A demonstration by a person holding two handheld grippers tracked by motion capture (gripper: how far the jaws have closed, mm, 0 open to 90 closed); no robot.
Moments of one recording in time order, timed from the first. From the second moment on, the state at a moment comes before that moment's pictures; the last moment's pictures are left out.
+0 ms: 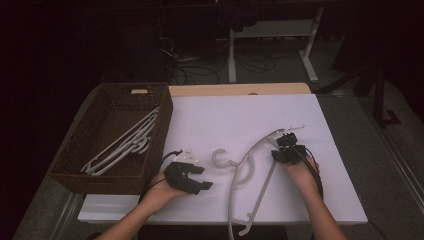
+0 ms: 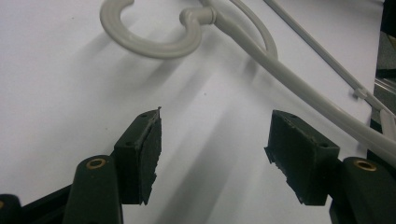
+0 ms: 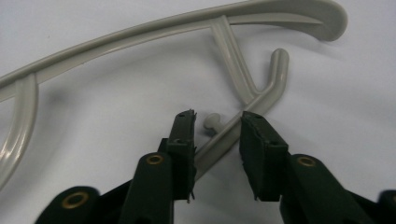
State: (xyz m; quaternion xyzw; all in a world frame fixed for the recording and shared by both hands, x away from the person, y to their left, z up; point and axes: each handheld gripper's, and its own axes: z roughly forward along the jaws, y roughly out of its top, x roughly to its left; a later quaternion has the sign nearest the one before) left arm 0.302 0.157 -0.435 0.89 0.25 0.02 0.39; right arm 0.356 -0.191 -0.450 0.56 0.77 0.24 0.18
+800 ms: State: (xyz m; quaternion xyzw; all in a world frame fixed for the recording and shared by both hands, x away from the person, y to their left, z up) left arm 0.304 0.155 -0.435 0.88 0.25 0.02 0.39; right arm 0.390 -0.180 -0.450 0.55 0.78 0.25 0.18
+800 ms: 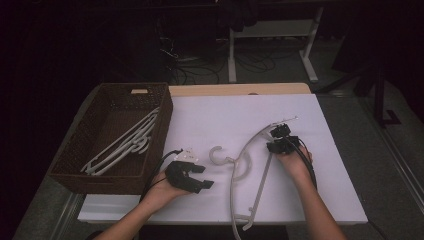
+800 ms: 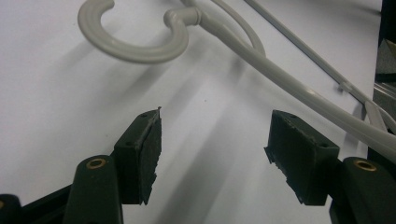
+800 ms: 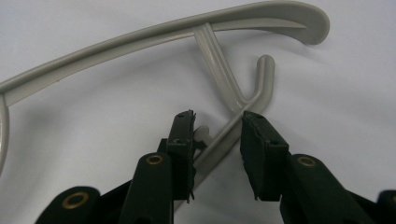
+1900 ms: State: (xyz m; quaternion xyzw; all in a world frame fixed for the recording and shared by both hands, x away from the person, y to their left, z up) left arm 0.307 0.170 -0.429 0.86 0.28 0.03 0.42; right arm 0.438 -0.071 -0.428 0.41 0.84 0.32 0.13
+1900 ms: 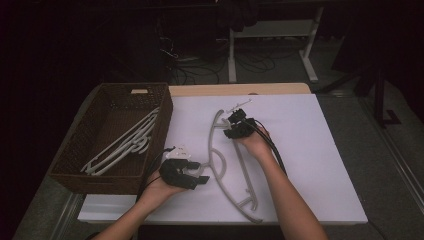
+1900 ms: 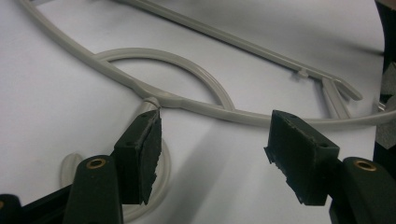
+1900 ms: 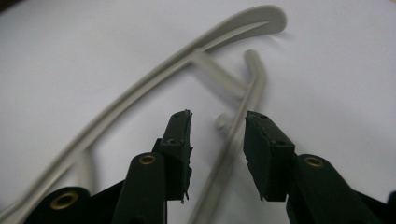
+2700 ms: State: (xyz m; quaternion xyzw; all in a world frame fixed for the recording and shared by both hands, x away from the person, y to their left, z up) left arm 0.307 0.172 -0.430 0.86 0.29 0.03 0.42; right arm 0.273 -0.066 -0.442 0.33 0.88 0.33 0.04
